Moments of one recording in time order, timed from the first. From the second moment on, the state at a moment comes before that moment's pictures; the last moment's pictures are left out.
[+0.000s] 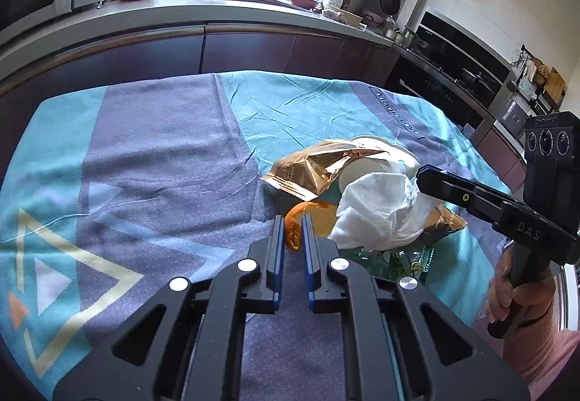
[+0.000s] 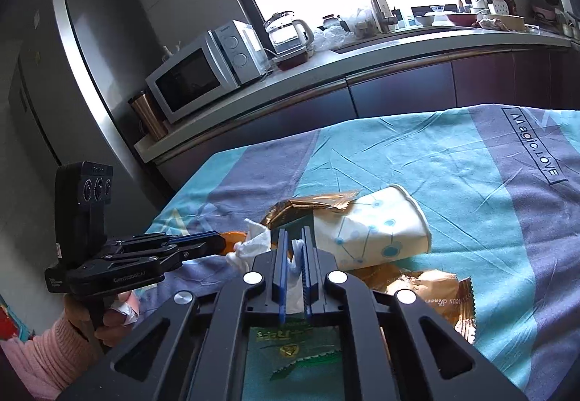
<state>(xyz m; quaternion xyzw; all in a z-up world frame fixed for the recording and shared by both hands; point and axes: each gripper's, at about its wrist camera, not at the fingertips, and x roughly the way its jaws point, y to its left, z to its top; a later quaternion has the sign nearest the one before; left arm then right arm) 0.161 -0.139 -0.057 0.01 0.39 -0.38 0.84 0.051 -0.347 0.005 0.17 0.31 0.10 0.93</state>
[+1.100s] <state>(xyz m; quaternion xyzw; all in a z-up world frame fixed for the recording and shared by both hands) 0.117 -0.029 -0.073 -0.01 0.40 -0.32 0.86 0.043 -0.308 -0.016 0.12 0.37 0.11 0.91</state>
